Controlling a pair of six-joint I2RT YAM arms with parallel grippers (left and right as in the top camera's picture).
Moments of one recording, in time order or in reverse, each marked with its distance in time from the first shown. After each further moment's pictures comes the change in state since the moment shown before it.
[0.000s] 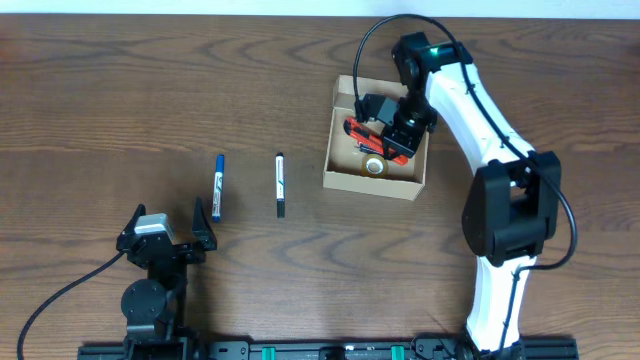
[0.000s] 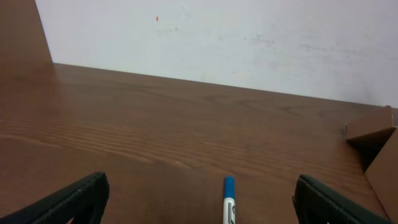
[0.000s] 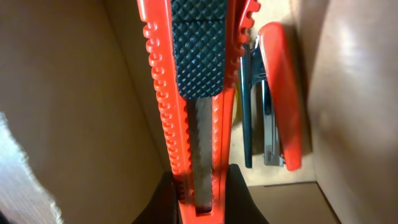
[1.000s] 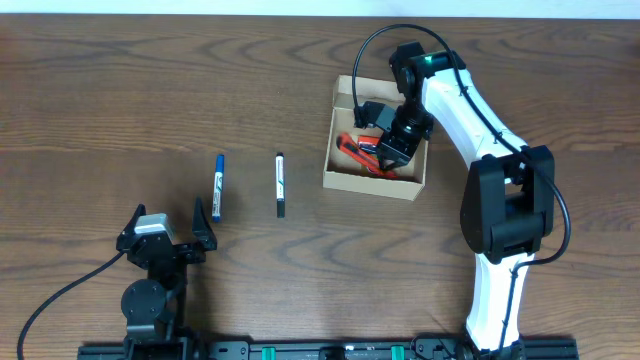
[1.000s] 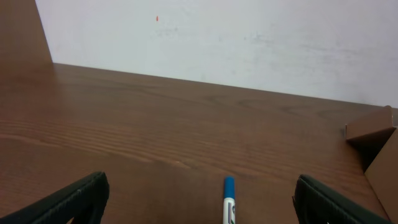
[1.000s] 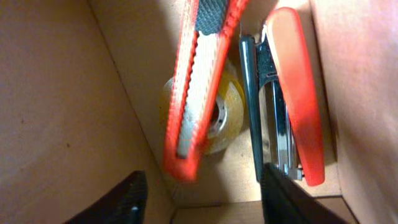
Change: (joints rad) left arm 0.000 0.000 0.000 0.000 0.000 0.000; right arm 0.000 0.017 -0.059 0.051 -0.005 0.053
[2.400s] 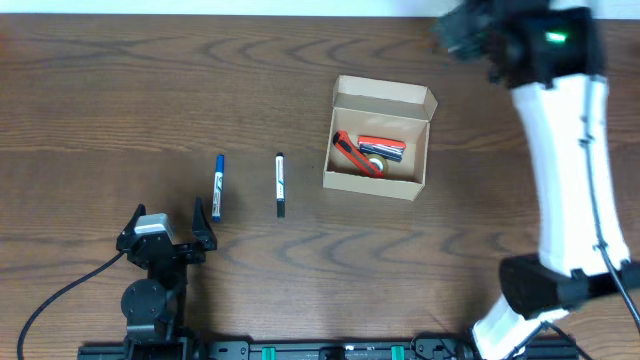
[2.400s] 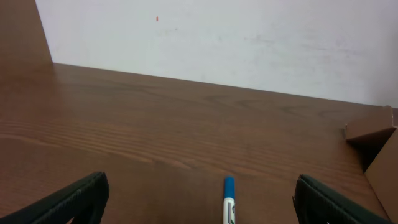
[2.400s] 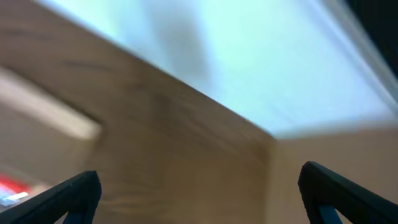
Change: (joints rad) left arm 0.000 0.000 0.000 0.000 0.000 0.000; right arm -0.101 -0.354 0.486 0.134 0.652 0.364
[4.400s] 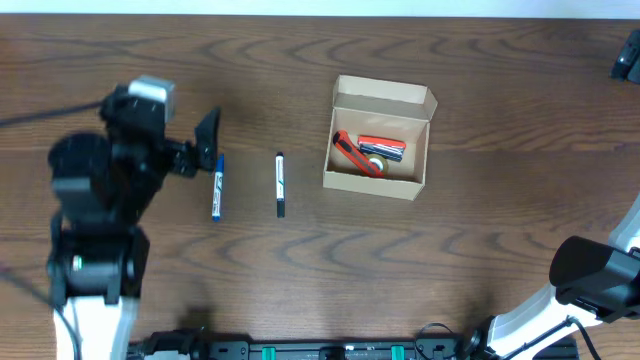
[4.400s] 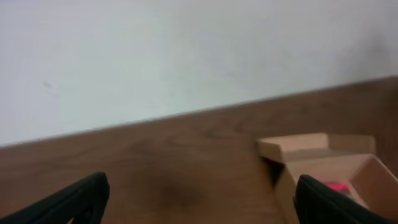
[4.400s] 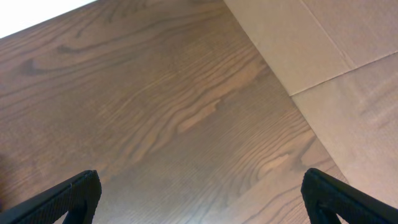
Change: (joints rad) left arm 0.000 0.950 0.993 -0.235 0.384 0.173; right arm -0.581 0.053 0.002 -0.186 -0.179 0.484
